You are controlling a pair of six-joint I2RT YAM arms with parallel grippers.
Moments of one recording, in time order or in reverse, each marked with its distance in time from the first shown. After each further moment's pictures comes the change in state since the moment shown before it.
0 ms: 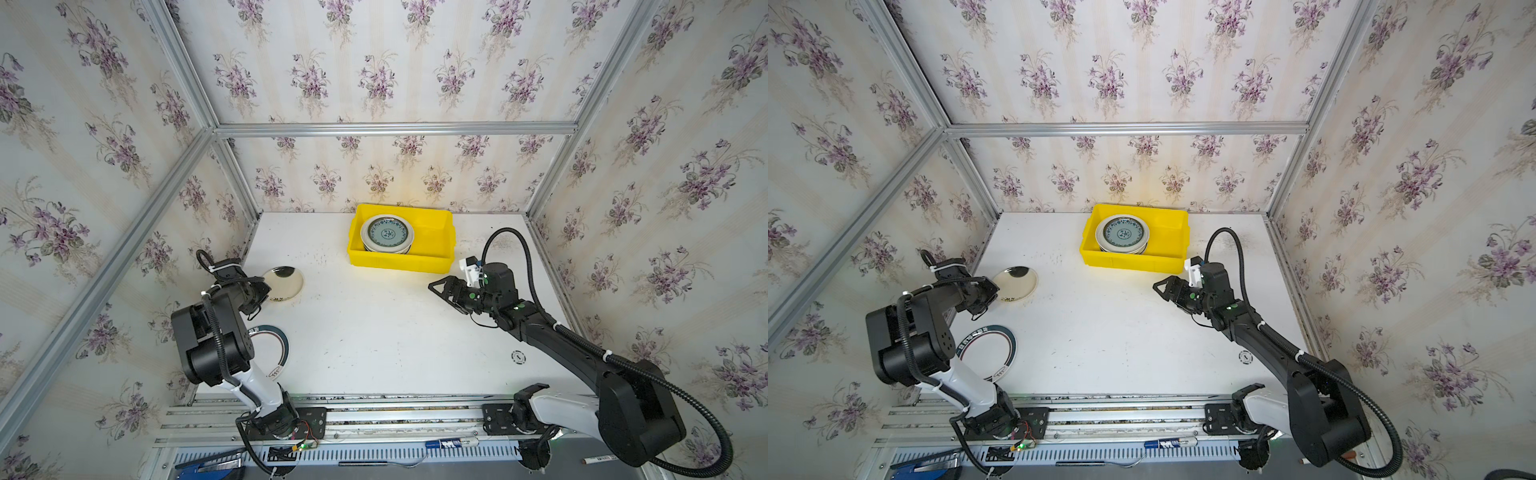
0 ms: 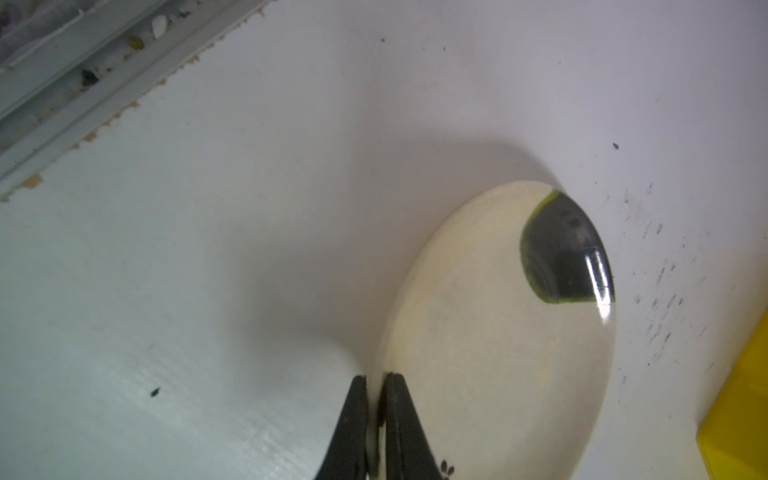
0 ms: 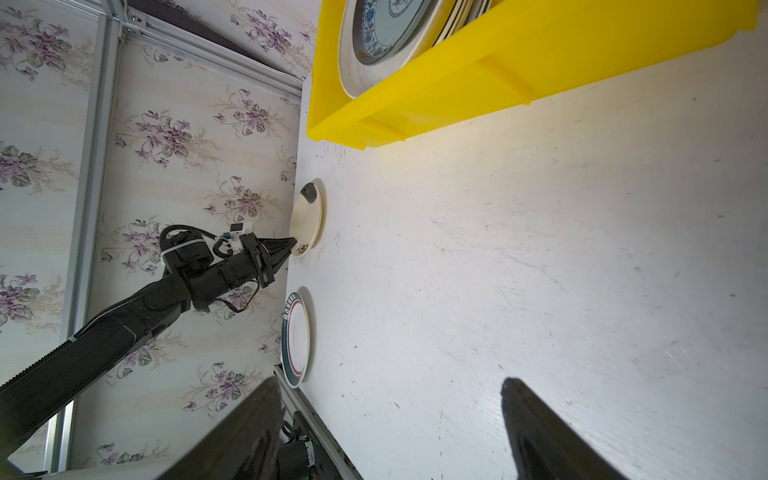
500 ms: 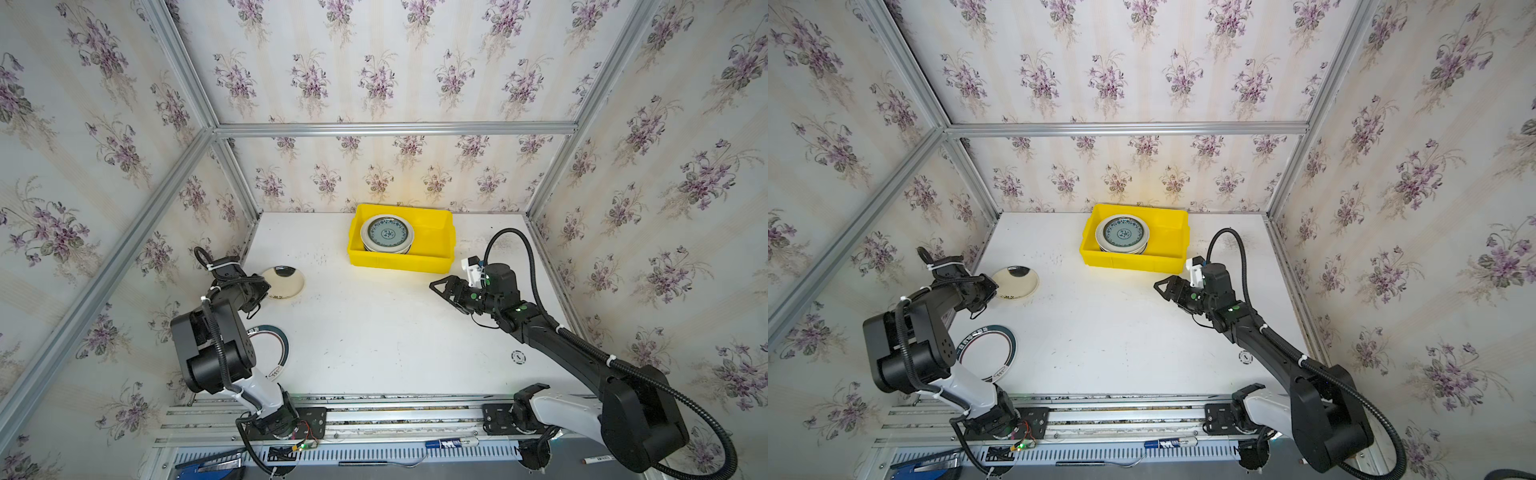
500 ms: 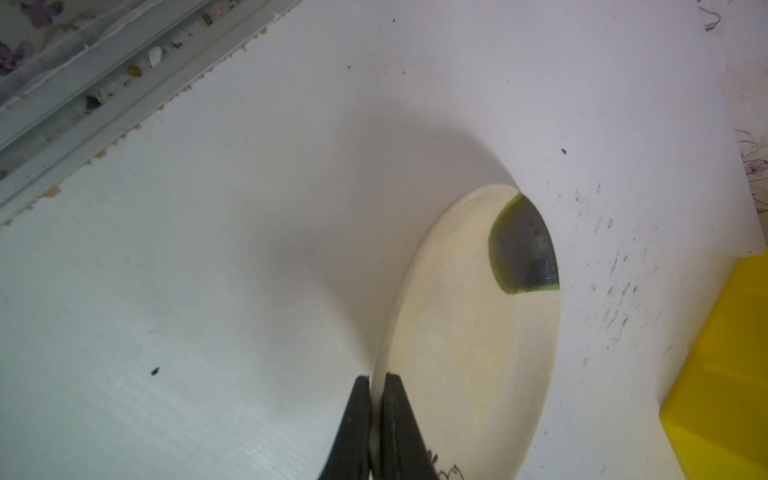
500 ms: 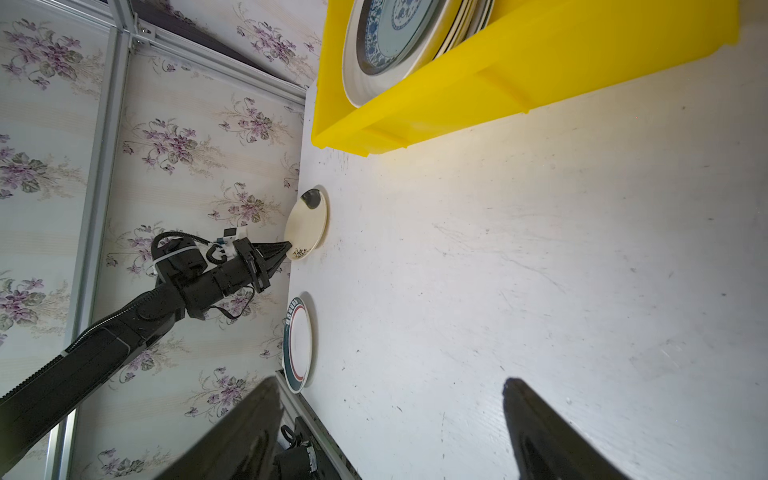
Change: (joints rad) left arm -0.005 -0.072 -0.011 -0.009 0.016 0.000; right arm 0.000 -0.030 -0.016 0.006 0.016 0.011
